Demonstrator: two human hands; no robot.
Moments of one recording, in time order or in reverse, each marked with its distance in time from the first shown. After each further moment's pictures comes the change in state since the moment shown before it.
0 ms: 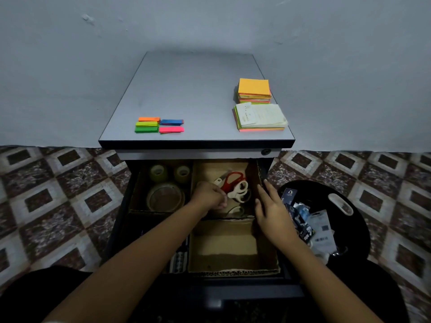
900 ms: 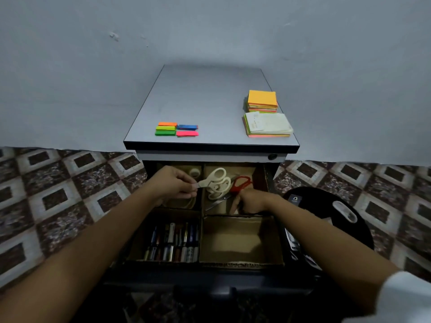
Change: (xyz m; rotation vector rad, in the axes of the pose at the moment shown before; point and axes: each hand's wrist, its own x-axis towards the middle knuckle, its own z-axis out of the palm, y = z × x) left_hand -0.078 0.020 -0.110 -0.044 0.017 0.089; right_hand 0.068 -0.047 -0.007 -0.244 -0.877 -0.193
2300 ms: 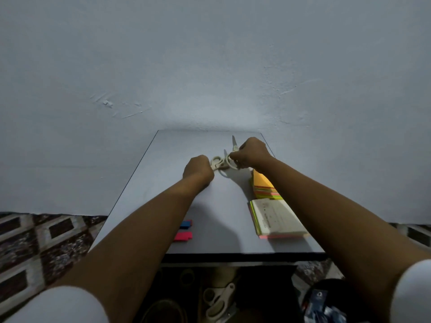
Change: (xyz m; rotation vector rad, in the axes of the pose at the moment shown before) left_hand 0.228 0.170 -0.004 0.764 0.498 0.236; right_hand 0.093 -0.004 -0.273 0.395 0.945 0.142
